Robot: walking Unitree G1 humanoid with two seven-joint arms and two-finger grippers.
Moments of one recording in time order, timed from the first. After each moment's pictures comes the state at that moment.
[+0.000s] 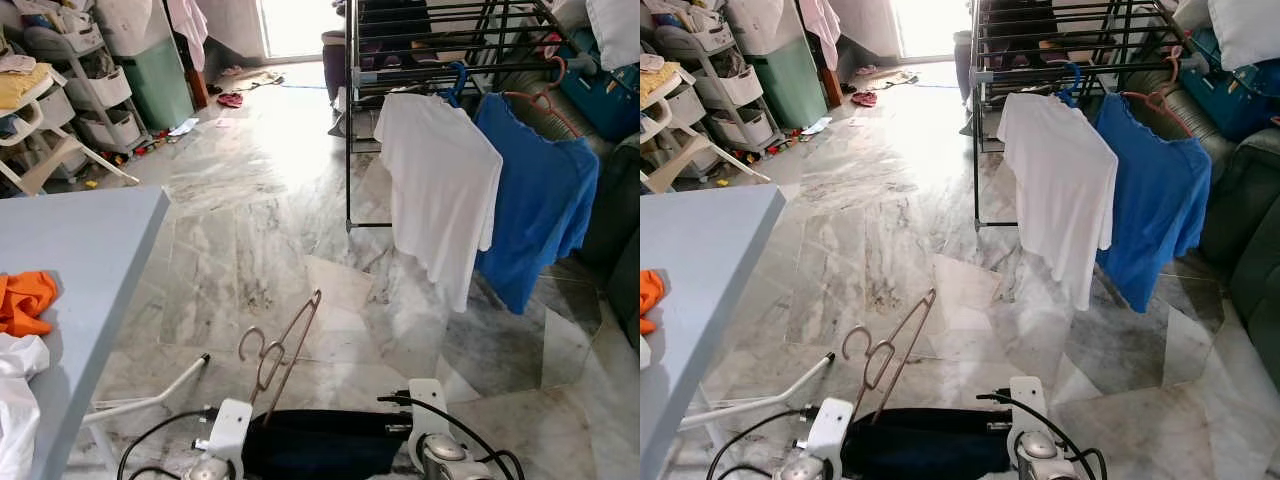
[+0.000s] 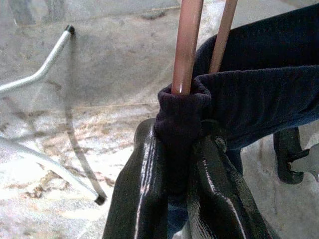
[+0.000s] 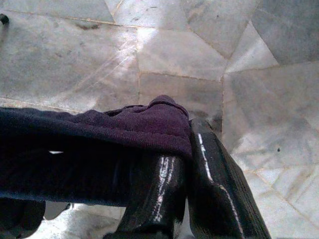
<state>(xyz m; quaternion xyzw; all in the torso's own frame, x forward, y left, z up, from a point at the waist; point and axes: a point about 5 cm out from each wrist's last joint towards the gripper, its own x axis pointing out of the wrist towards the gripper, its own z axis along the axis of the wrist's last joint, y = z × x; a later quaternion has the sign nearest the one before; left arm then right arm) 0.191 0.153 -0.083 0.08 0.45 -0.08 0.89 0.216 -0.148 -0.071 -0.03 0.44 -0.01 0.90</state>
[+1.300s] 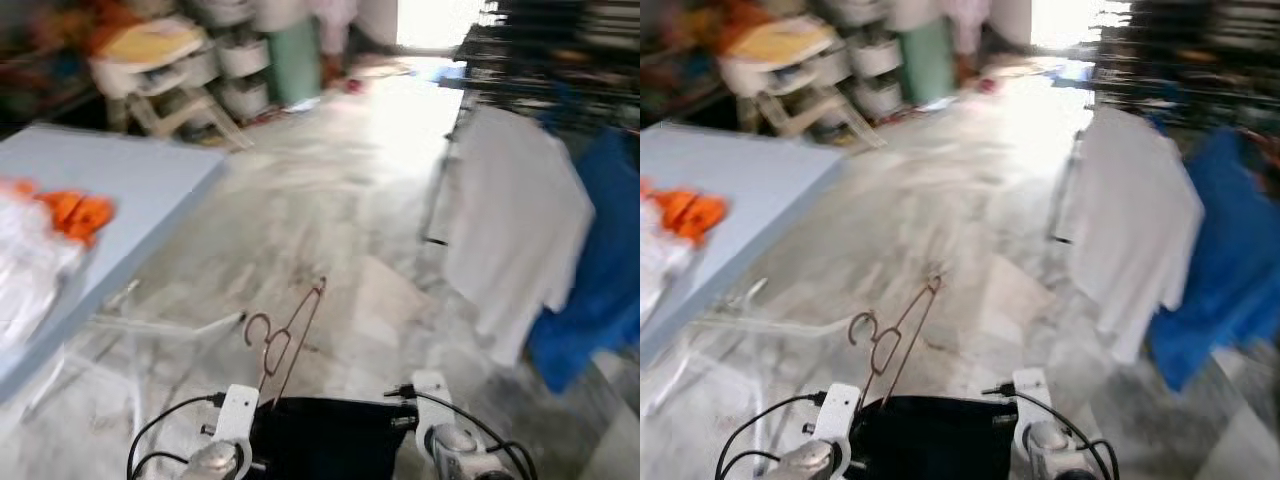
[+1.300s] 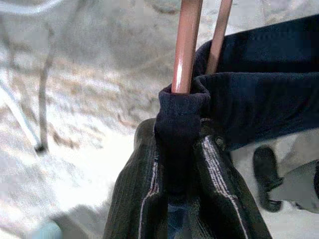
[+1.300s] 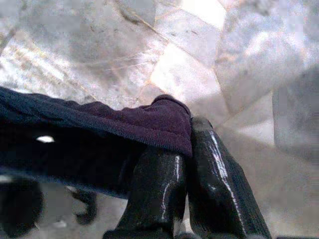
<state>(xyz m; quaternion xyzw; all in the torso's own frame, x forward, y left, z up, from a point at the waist) 0.205 0.145 -0.076 0.05 0.44 -0.08 0.89 0.229 -0.153 -0.062 -0.03 0.42 0.04 0.91</state>
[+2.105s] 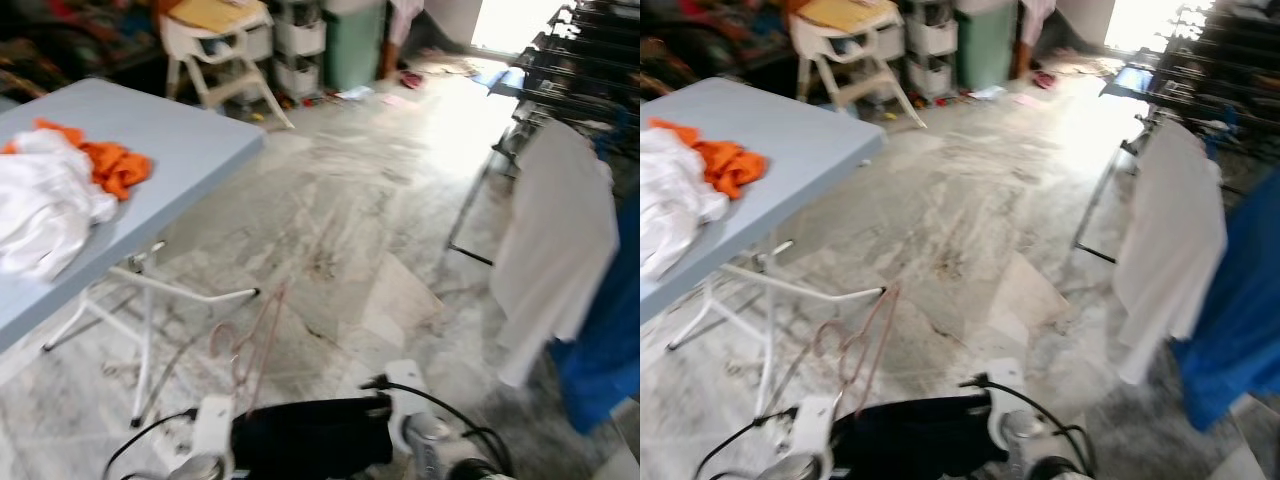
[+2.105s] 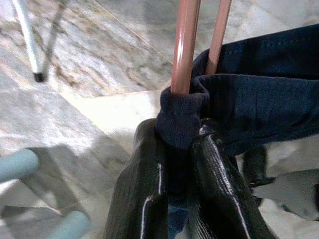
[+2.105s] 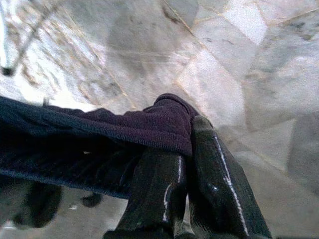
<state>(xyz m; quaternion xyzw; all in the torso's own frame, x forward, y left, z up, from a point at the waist) 0.185 0.172 -0.085 0.02 0.46 0.00 0.89 0.235 -0.120 -0.058 -0.02 0.42 0.10 0.90</state>
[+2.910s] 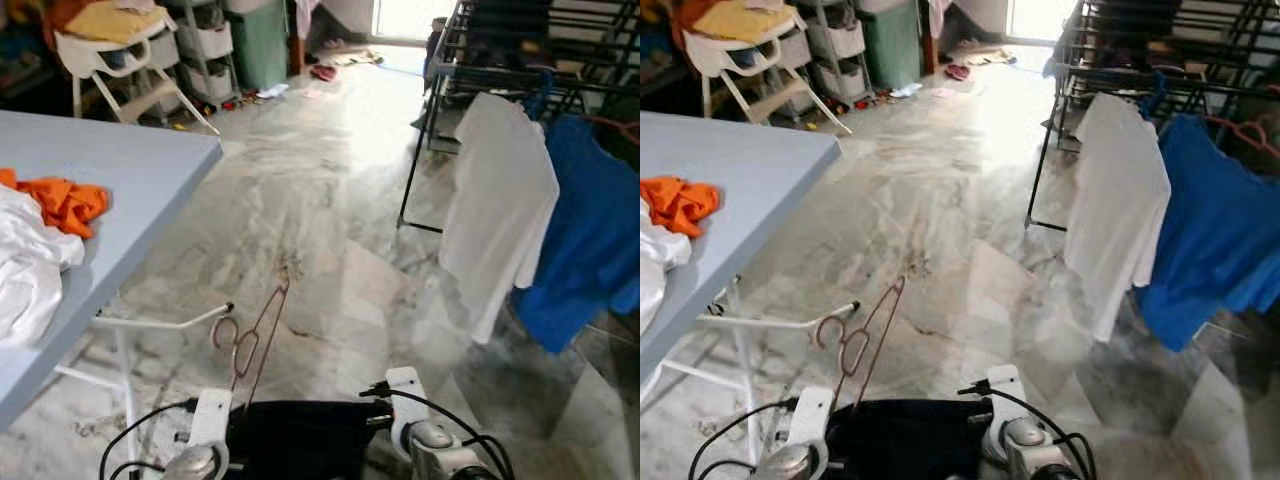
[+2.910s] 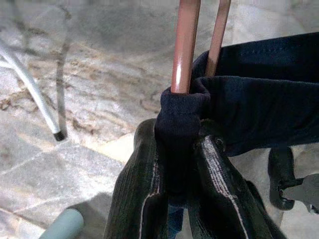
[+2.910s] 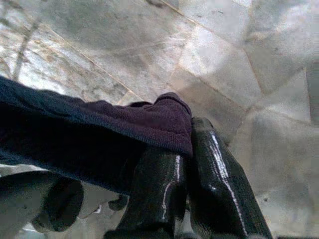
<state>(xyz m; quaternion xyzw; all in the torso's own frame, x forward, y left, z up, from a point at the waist) 0.199 0.170 -0.078 0.04 0.44 -0.02 0.90 0.228 -0.129 -0.063 -0.03 0.43 0.09 0.90</state>
